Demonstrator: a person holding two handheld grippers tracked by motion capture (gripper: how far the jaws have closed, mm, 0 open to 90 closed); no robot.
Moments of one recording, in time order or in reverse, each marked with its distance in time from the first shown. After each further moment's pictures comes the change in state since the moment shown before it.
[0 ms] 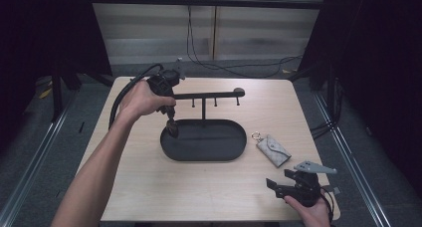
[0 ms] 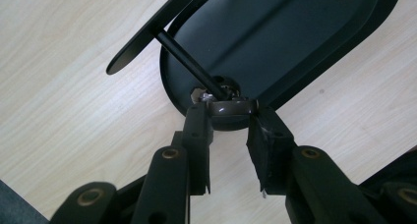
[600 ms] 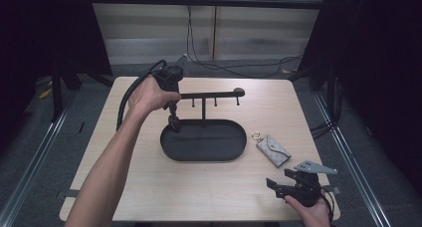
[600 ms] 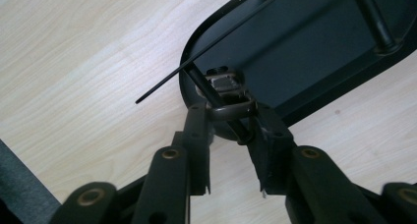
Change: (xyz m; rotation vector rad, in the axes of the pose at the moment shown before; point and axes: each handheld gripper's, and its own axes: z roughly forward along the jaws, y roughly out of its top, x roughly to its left) left arm 0.000 0.018 0.004 0.050 0.054 -0.089; right arm 0.000 0.000 -0.001 -0.012 0.000 -0.002
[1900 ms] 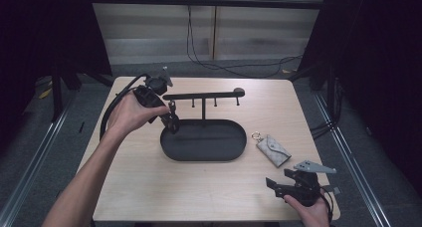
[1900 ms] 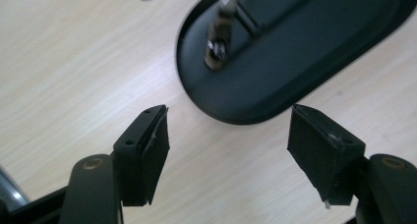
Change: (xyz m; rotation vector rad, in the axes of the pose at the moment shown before) left arm 0.009 -0.068 0.008 -0.155 -0.046 0.067; right arm 0.001 0.000 0.002 0.010 -0.009 0.009
